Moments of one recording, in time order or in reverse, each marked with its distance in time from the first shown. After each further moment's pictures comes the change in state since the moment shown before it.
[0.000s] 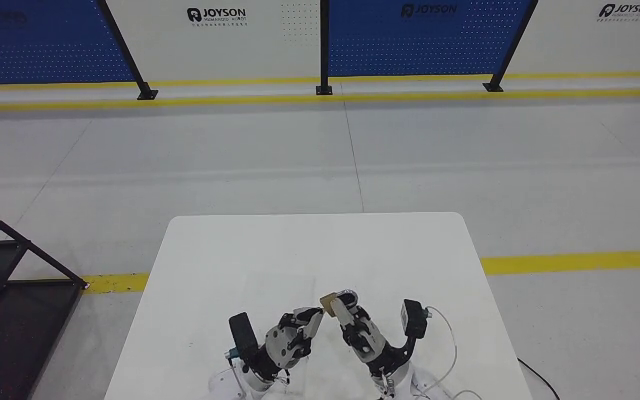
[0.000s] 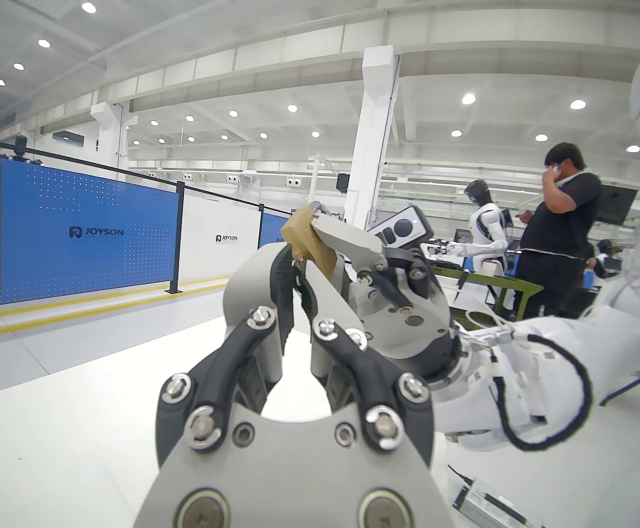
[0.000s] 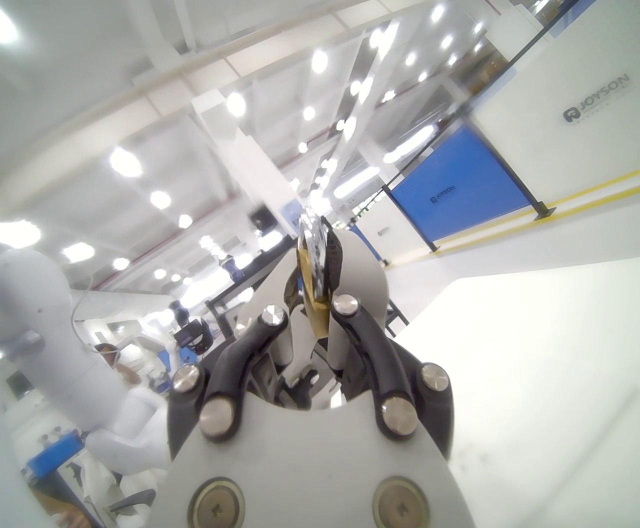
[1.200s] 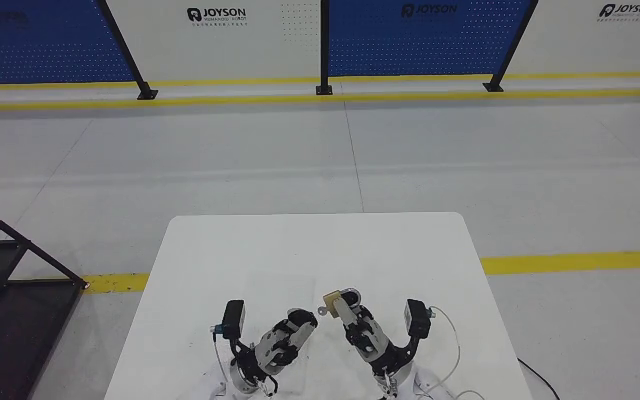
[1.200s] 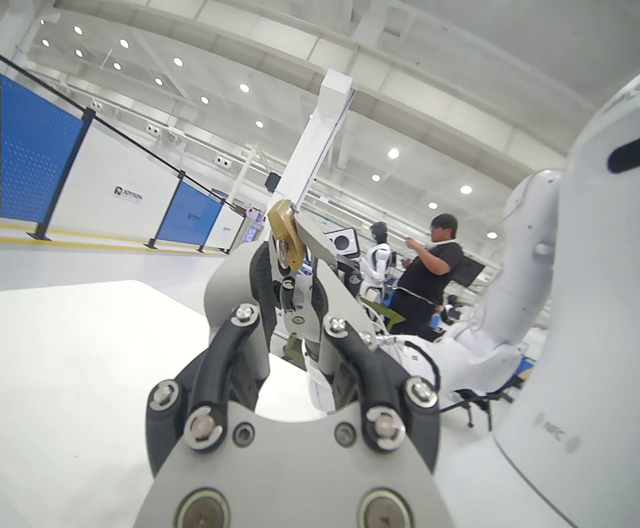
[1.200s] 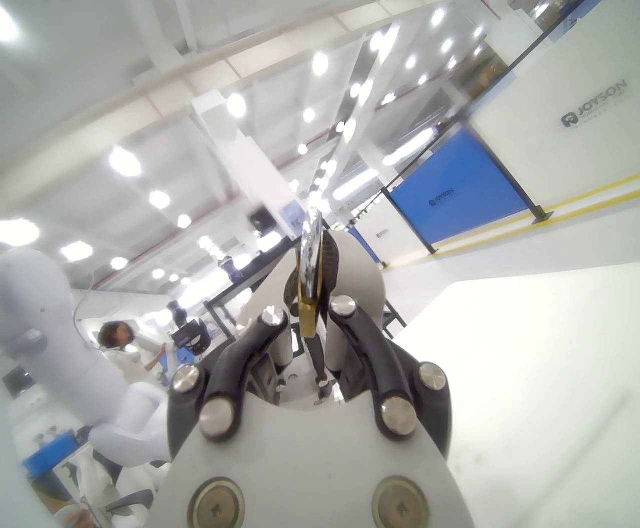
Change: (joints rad) left arm -0.021 0.050 0.004 0.031 -0.437 -0.497 -0.264; right arm -0.009 0.001 0.023 -0.006 -0.010 -0.010 -0.001
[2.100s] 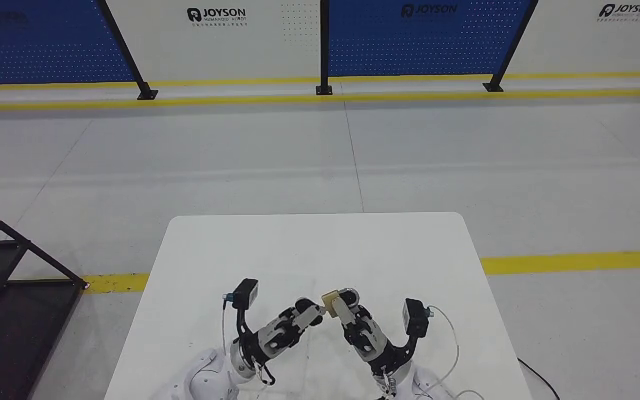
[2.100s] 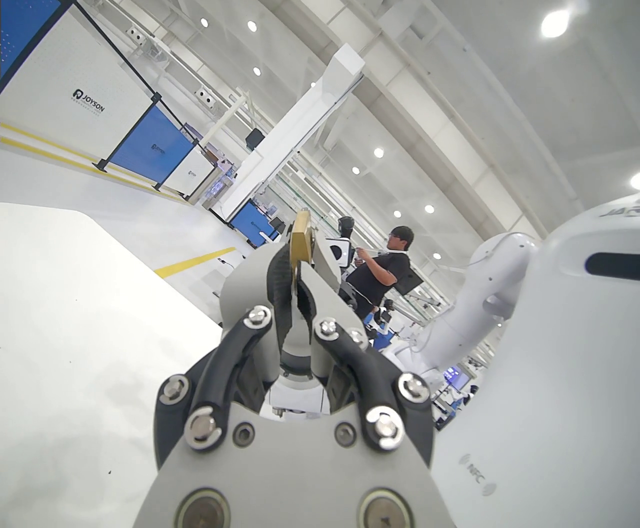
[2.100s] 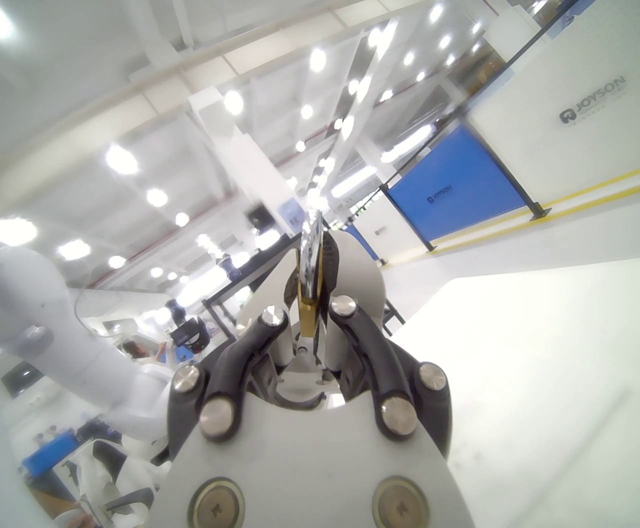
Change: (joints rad) left arm -0.087 0.106 0.071 -0.066 -0.651 0.003 -0.578; right arm 0.003 -0.003 -0.003 0.001 0.011 0.012 0.014
